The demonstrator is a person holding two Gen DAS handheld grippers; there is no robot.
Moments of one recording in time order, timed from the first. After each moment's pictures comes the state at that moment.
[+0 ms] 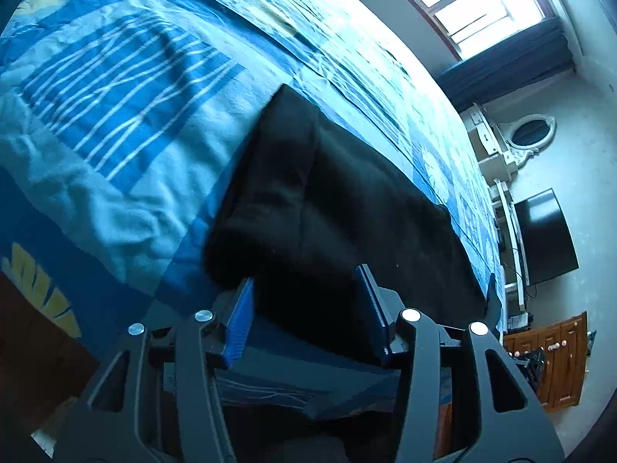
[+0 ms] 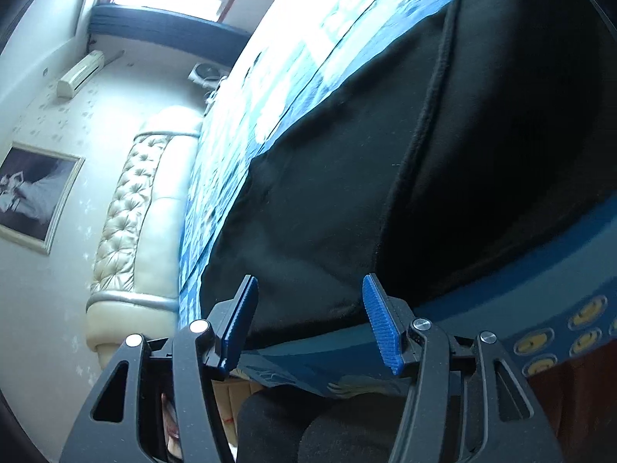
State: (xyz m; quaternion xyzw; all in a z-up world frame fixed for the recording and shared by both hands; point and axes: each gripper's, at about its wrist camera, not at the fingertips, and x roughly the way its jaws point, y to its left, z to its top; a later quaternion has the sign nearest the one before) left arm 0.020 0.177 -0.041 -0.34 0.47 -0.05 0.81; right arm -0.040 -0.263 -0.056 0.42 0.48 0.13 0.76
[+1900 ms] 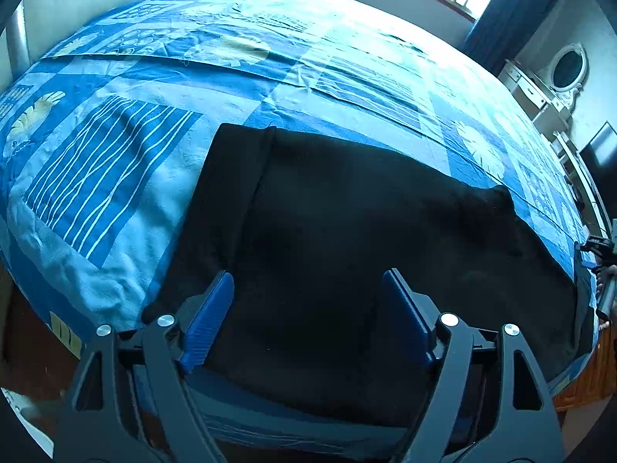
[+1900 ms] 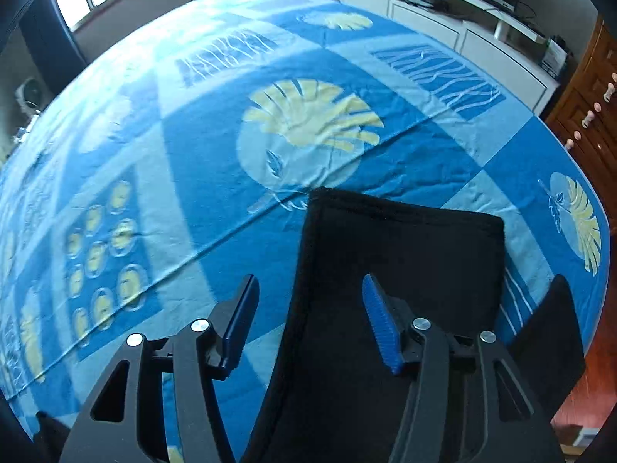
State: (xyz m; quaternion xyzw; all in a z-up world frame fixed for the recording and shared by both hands) left arm 0.061 0.107 -0.032 -0.16 0.48 0.04 0.86; right arm 0.191 -0.484 -0.036 0.15 0.52 -0.26 0.80
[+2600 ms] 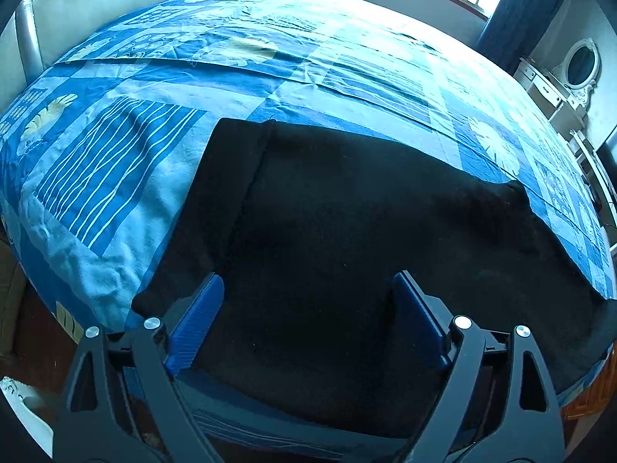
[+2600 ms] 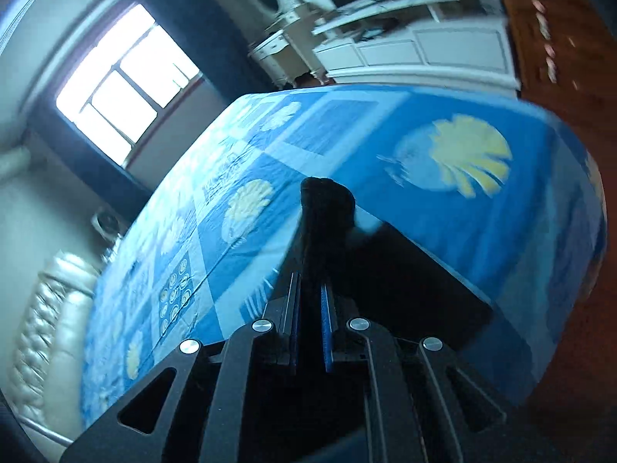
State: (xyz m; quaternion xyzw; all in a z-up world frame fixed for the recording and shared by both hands) left arm 0.058 0.091 -0.036 -0.14 0.48 0.08 0.86; right arm -0.076 -0.594 0.017 0.37 0.30 -0.18 0.86
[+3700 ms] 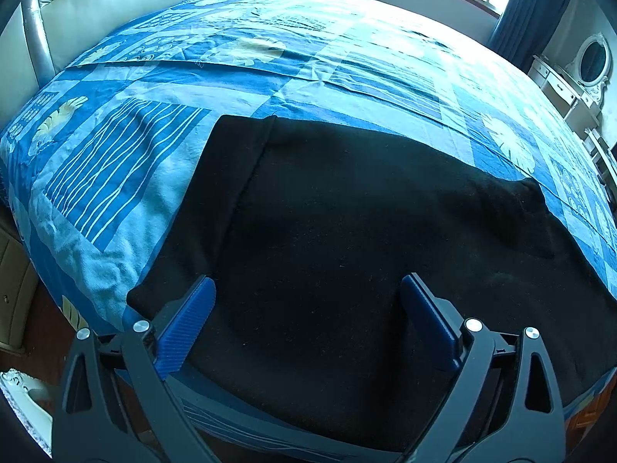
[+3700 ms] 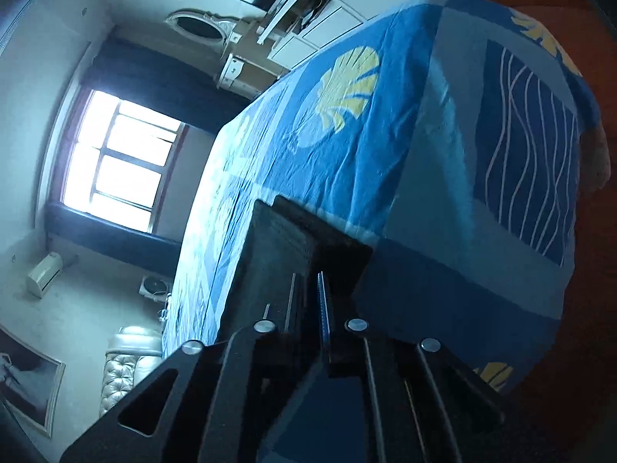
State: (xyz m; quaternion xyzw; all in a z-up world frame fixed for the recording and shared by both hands) left arm 0.062 0.081 -0.041 -0.12 0.48 0.11 0.86; right arm -0.138 -0.640 -0.062 0.53 0.24 -0.16 0.80
